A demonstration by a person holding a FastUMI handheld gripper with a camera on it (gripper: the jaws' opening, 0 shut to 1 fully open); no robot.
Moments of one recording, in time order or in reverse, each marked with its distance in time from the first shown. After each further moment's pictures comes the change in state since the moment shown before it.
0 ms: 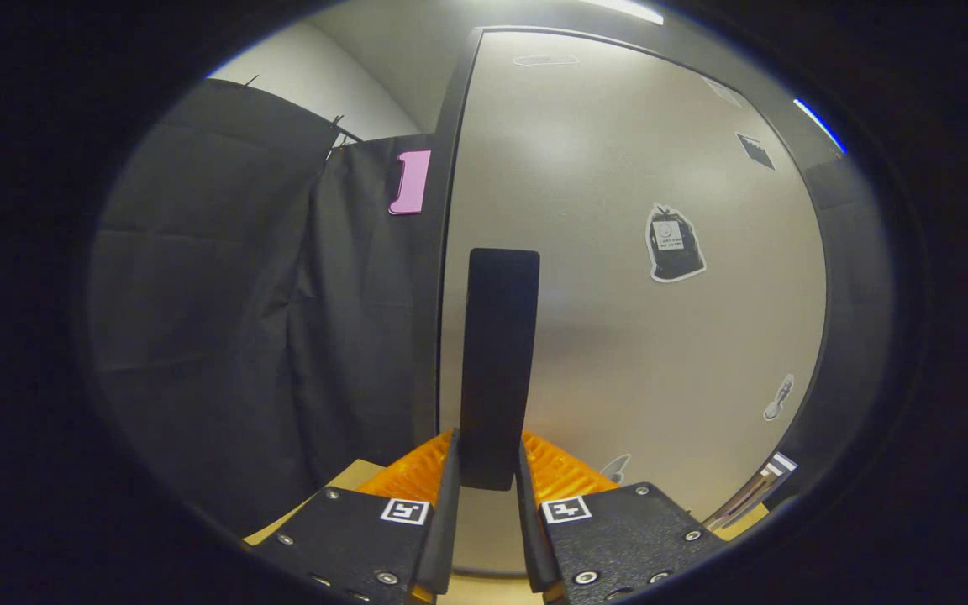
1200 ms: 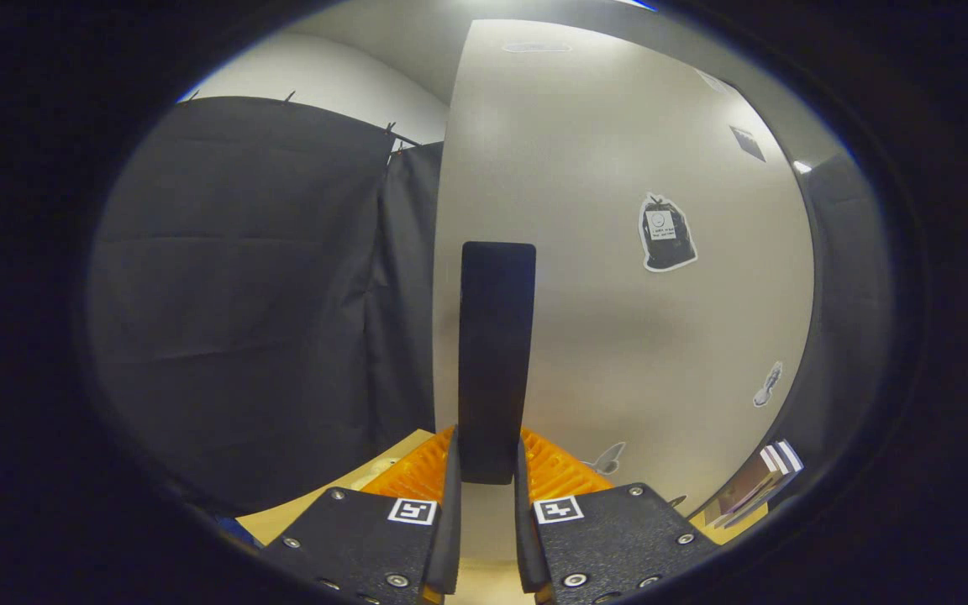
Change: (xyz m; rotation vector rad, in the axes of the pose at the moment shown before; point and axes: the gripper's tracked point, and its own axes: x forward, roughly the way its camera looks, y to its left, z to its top) arm -0.086 0.001 -0.001 -0.028 0.040 0.281
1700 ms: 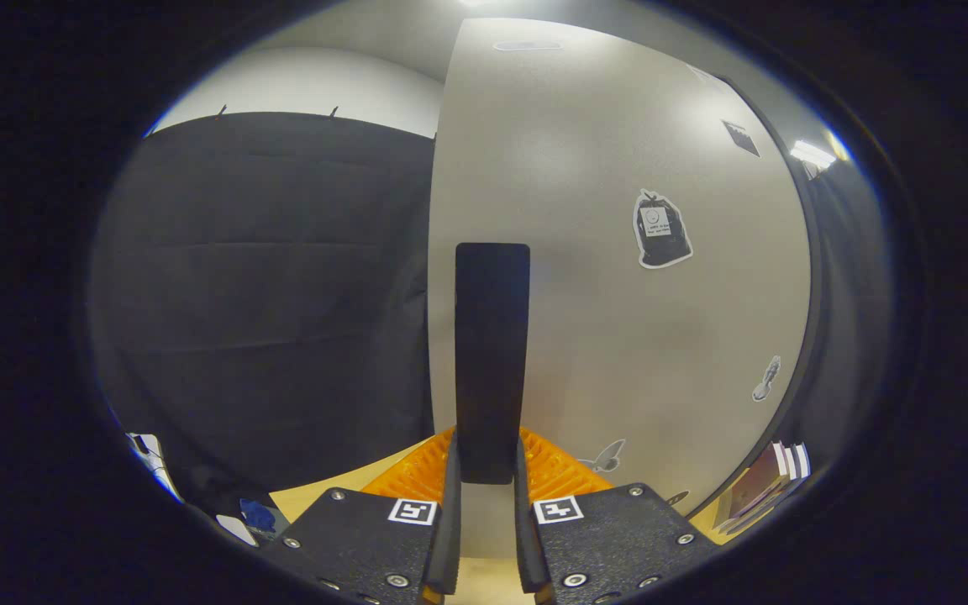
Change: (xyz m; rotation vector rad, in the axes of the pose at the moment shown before) arm -0.024 -0.004 -0.003 -0.003 0.002 0.225
